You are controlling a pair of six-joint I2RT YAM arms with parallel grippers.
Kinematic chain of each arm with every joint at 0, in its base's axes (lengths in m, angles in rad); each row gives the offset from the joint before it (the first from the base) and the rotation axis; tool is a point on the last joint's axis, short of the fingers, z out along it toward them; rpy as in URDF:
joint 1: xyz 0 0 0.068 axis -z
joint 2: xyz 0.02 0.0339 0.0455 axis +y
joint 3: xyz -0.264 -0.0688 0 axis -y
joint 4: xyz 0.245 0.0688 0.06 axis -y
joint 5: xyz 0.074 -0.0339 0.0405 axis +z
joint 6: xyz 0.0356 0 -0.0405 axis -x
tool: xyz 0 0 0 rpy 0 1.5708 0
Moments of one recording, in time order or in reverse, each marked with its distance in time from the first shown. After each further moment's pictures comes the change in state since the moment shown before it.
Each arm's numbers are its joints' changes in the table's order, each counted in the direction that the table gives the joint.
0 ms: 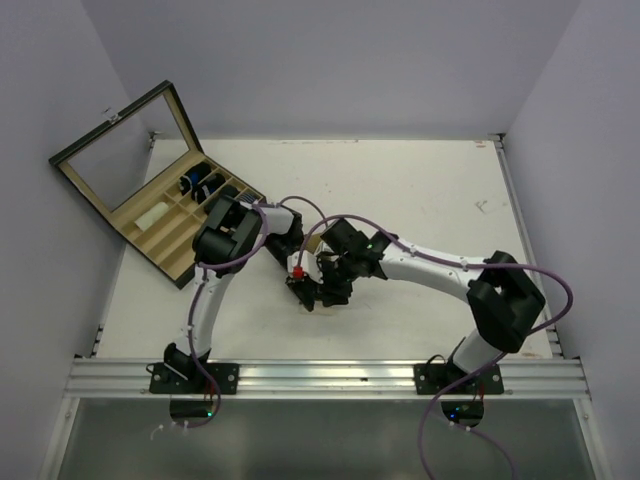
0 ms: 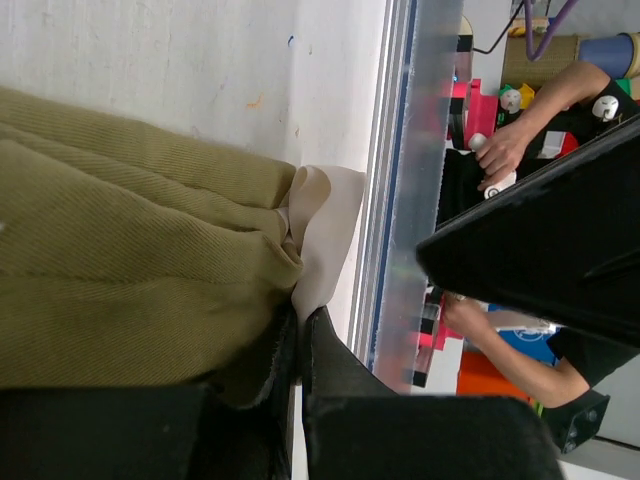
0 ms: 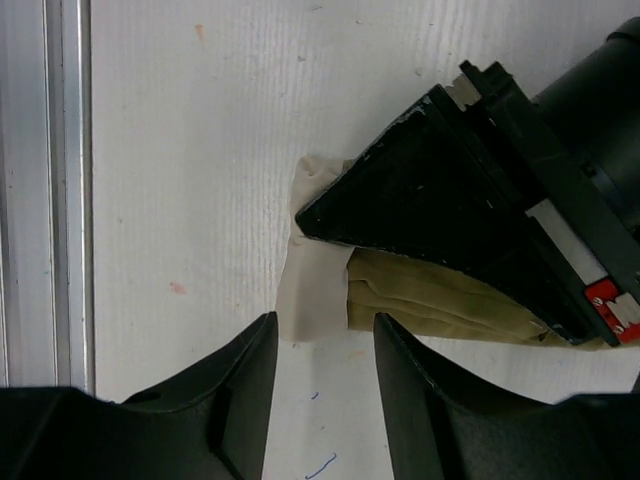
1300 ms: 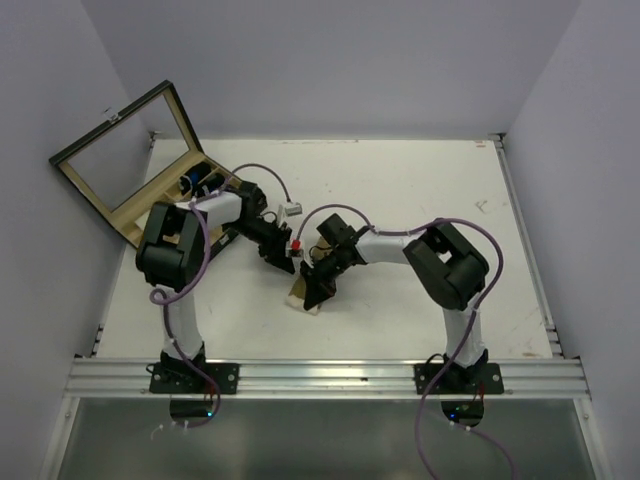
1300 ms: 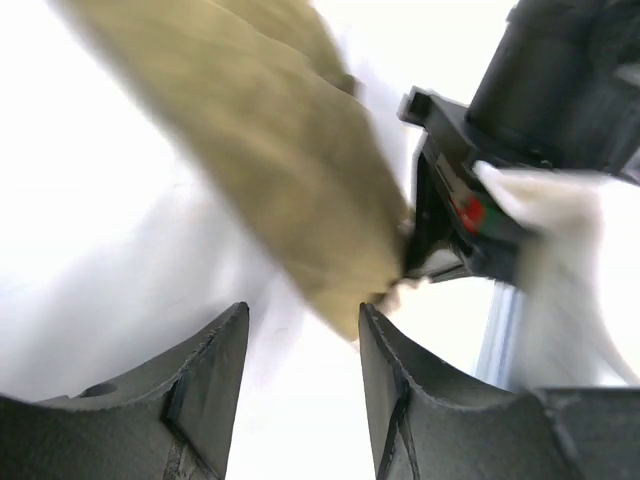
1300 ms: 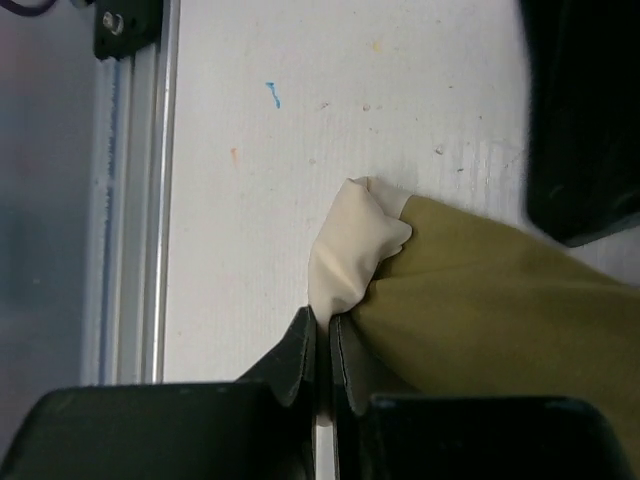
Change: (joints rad) left arm -0.235 -0.354 -0.197 0.433 0.121 0.215; right arm 0.095 0.378 0.058 0.255 0.460 -0.276
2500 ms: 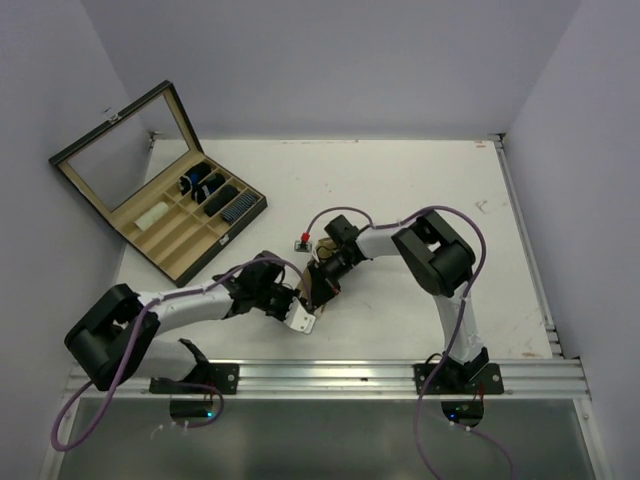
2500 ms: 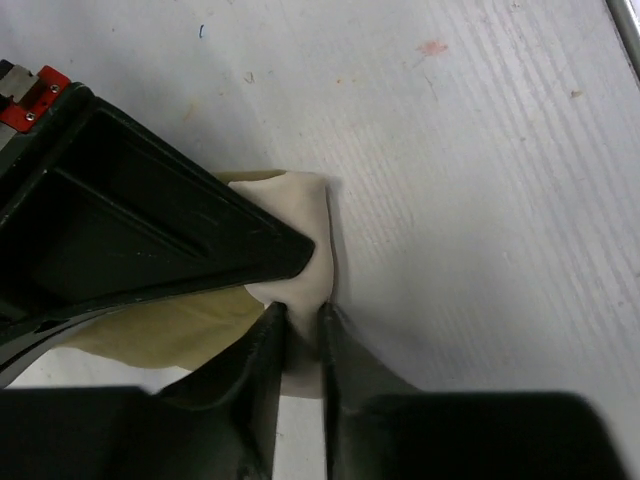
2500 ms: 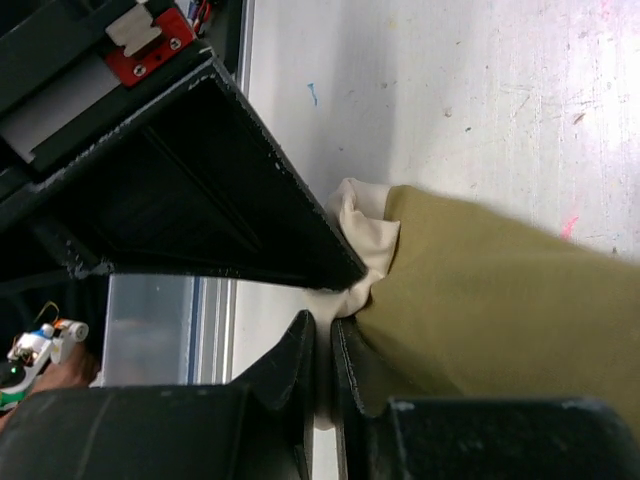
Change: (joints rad) left arm 0.468 -0.717 -0.810 0.748 0.463 -0.549; right arm 0.084 0.153 0.037 -0.023 0.280 -0.112
